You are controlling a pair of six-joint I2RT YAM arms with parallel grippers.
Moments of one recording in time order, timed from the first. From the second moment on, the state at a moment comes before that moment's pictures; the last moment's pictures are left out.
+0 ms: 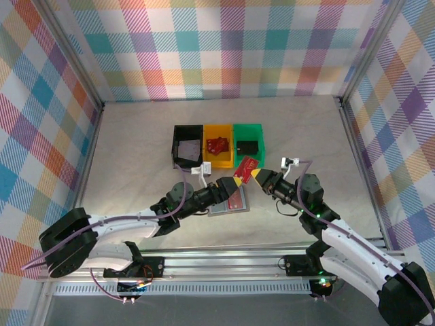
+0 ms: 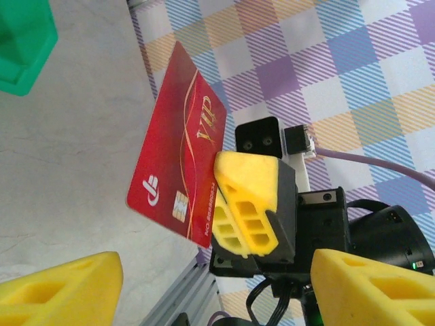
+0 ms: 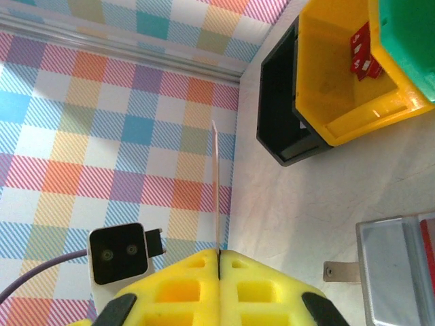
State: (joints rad) left arm -0.99 1.27 0.49 0.74 0.06 -1.20; right arm 0.56 0.79 0.34 0.34 -0.32 1.26
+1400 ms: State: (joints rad) left arm -1.00 1.35 0.49 0.84 0.02 -1.28; right arm 0.67 0.79 0.35 0.30 -0.23 1.26
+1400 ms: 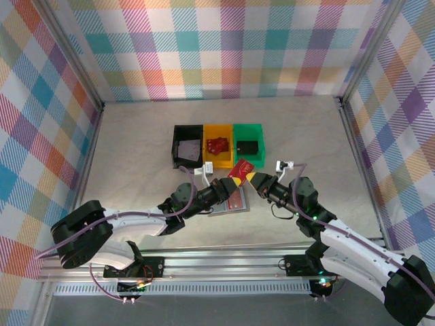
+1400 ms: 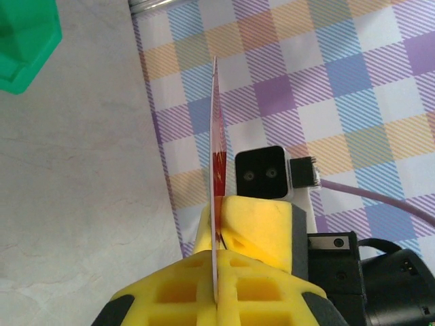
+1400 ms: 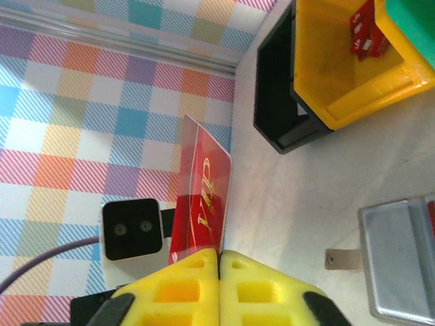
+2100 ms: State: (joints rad) left arm -0.76 0.92 0.70 -0.29 0.46 -0.83; right arm 0.55 0.86 0.57 -0.18 -0.59 0.76
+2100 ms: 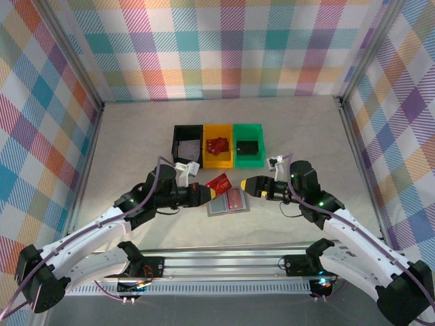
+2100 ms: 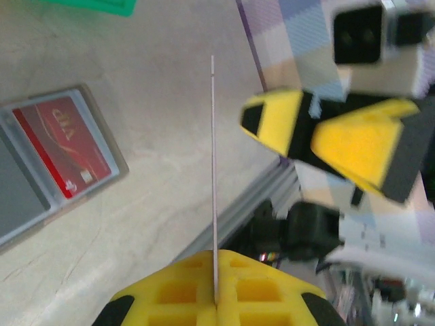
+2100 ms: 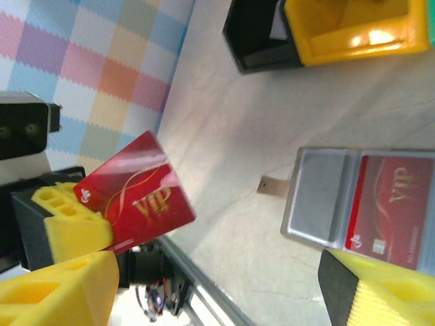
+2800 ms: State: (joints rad) left arm -0.75 0.91 0.73 -0.49 0.63 -0.68; right arm 0.55 1.01 0.54 0.08 -0.98 0.72
